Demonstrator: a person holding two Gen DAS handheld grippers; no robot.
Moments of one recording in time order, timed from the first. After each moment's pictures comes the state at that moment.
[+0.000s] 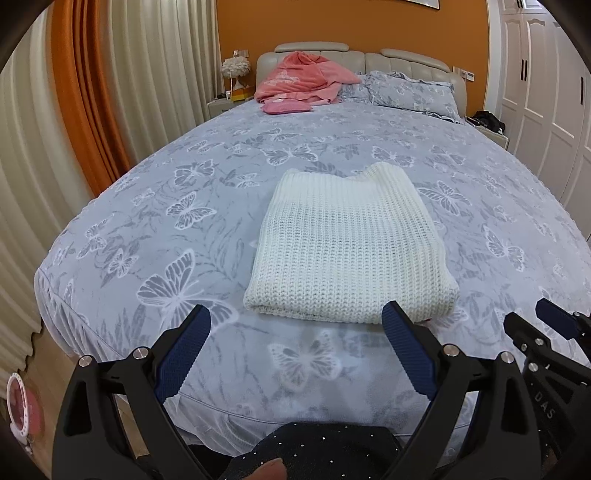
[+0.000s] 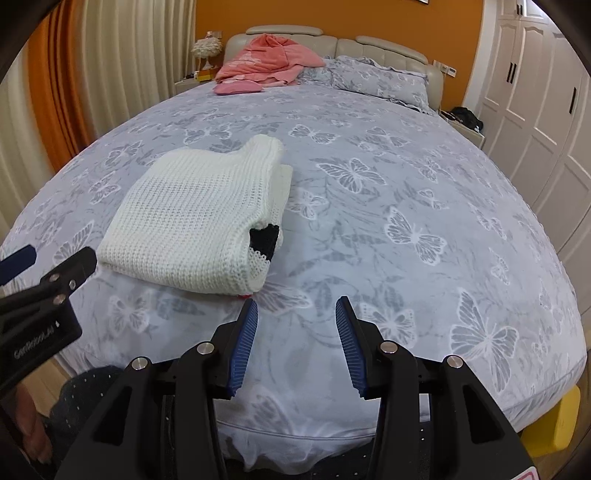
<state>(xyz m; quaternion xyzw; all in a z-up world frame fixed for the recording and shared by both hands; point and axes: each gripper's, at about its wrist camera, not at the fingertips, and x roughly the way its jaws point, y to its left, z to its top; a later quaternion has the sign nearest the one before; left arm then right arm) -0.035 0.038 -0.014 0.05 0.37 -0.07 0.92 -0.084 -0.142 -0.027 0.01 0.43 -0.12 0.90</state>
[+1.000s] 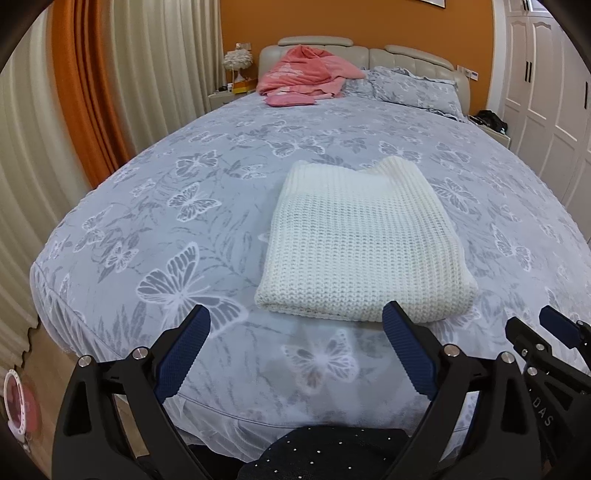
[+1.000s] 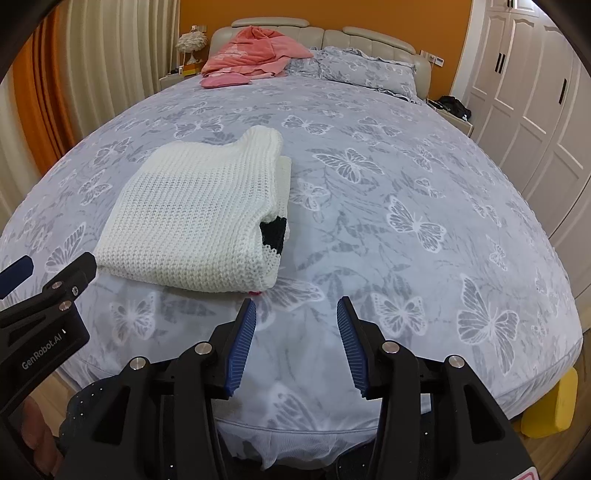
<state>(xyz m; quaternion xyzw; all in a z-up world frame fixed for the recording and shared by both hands) -0.025 0.051 -0.026 0.04 0.38 -0.07 0.92 -0.075 -0.119 -0.033 0.02 0.44 -0.15 0.89</state>
